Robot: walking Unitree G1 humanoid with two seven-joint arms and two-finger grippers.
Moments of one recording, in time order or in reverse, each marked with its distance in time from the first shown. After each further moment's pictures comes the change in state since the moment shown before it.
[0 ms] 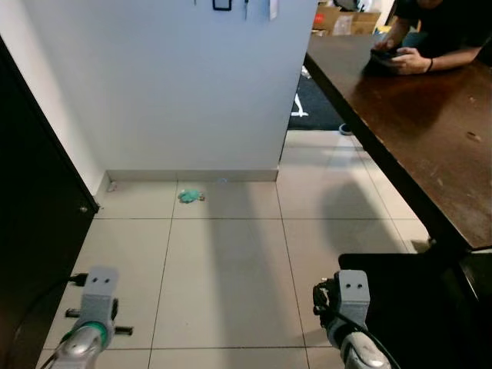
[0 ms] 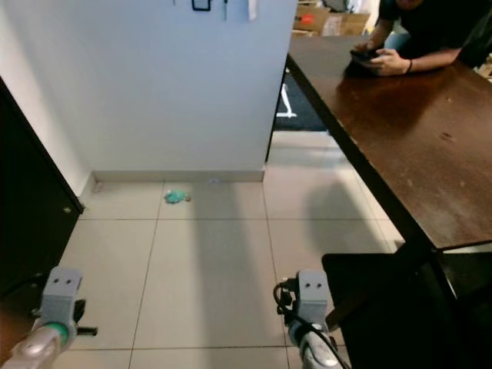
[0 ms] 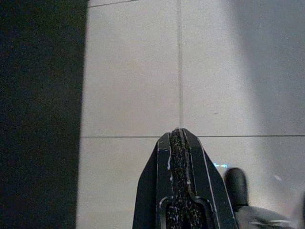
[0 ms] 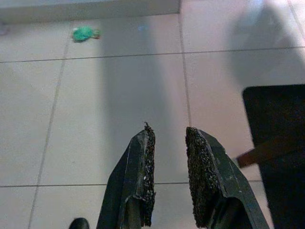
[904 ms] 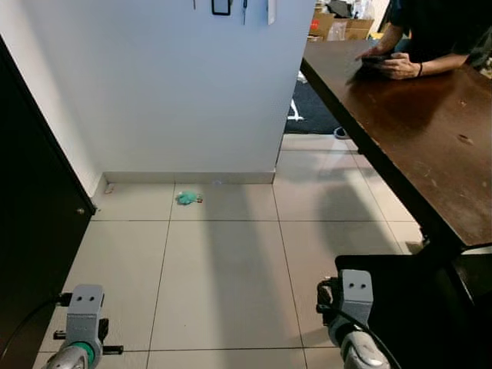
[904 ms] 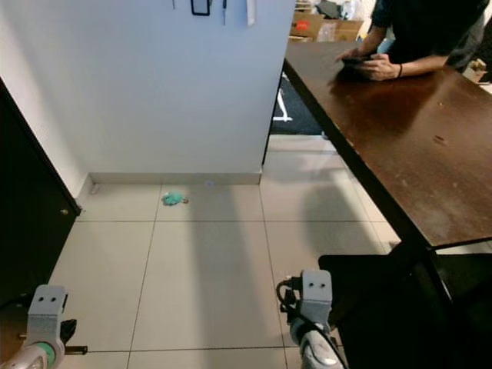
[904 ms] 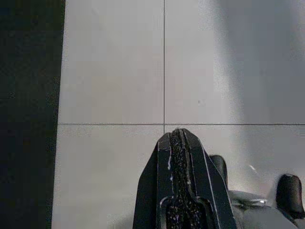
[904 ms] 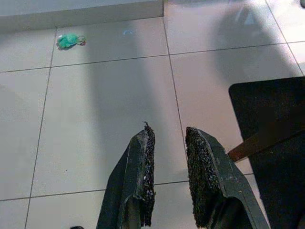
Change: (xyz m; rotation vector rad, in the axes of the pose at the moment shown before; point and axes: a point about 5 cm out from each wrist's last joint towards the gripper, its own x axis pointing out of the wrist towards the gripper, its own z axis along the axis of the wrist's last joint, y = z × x) left arm -0.005 0.002 -0.023 -0.072 0.043 -0.061; right arm 0.003 -0.004 0.000 0.033 -0.006 -0.065
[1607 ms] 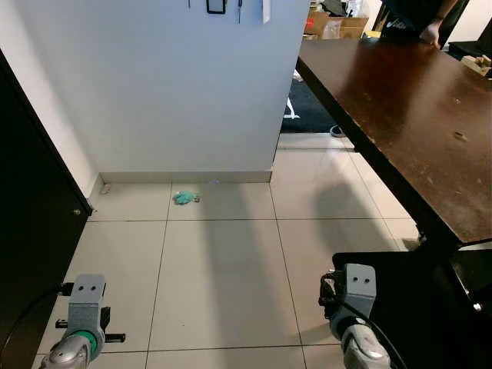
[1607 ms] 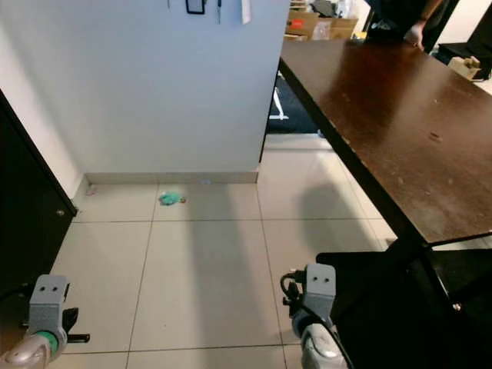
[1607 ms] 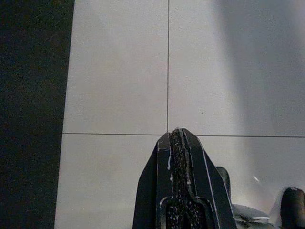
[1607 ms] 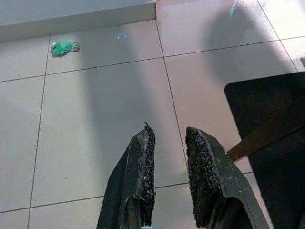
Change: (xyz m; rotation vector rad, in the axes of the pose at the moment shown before) left arm 0.004 0.001 0.015 -0.008 -0.027 0.029; right arm 0.006 0.001 0.006 0.033 -0.006 -0.014
